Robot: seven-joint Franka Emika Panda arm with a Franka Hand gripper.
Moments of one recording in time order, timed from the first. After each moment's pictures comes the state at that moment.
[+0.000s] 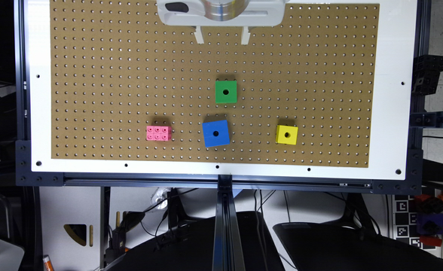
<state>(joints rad) 0.00 -0.19 0.01 -2.56 0.00 2.39 0.79</state>
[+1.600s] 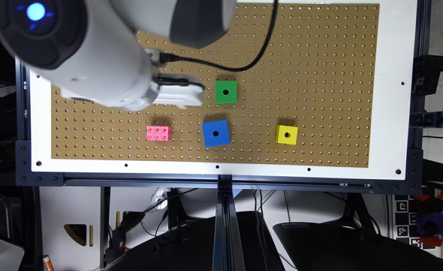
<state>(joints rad) -0.24 0.24 0.01 -2.06 -0.01 2.38 0.58</state>
